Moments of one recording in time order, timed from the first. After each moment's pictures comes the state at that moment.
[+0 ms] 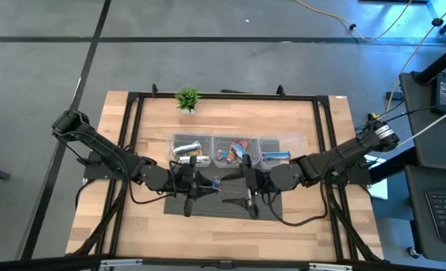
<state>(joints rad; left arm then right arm) -0.48 1.34 0.87 0.35 -0.47 -0.29 0.43 1.53 1.27 0.04 0.29 0.15</state>
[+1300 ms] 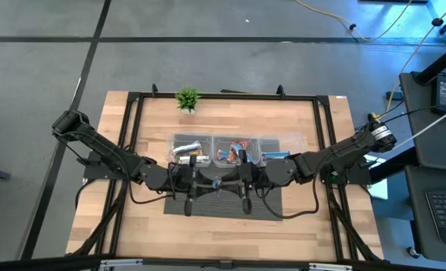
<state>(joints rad) -0.48 1.34 0.87 0.37 -0.48 -0.20 0.39 1.56 1.27 0.12 0.29 0.18</state>
